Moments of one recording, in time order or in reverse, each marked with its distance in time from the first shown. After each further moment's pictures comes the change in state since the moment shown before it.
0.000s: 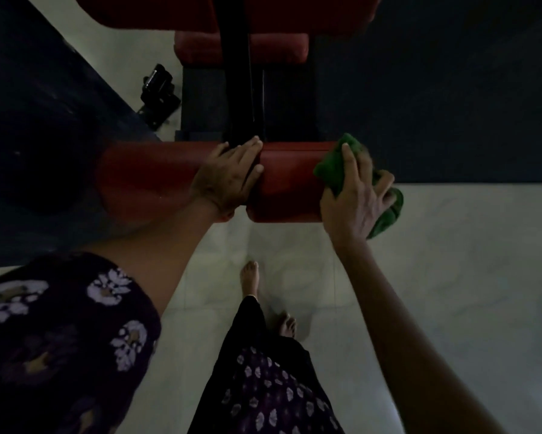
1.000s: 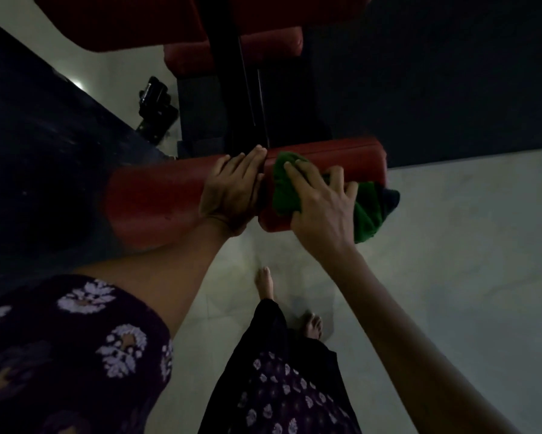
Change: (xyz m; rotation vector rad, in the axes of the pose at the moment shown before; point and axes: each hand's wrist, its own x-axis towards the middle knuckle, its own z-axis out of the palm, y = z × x) left_hand -0.002 -0.009 0.012 0.078 0.194 0.081; right_hand -0.026 -0.051 0.001 -0.034 -0.173 -0.372
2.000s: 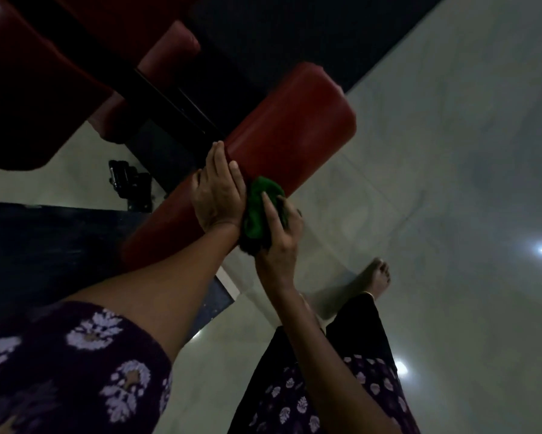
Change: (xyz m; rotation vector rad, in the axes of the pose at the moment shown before) left_hand 0.003 0.005 0.000 -0.053 -0.094 -0.025; right_hand -0.042 -0.112 0.144 0.663 0.789 0.674
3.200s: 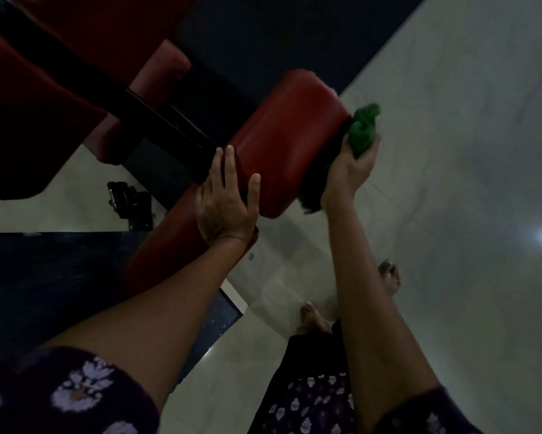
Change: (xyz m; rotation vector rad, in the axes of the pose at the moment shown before) left_hand -0.003 -0.001 0.003 0.017 -0.048 0.117; right_hand 0.151 0.023 -0.044 0.489 0.474 0.643
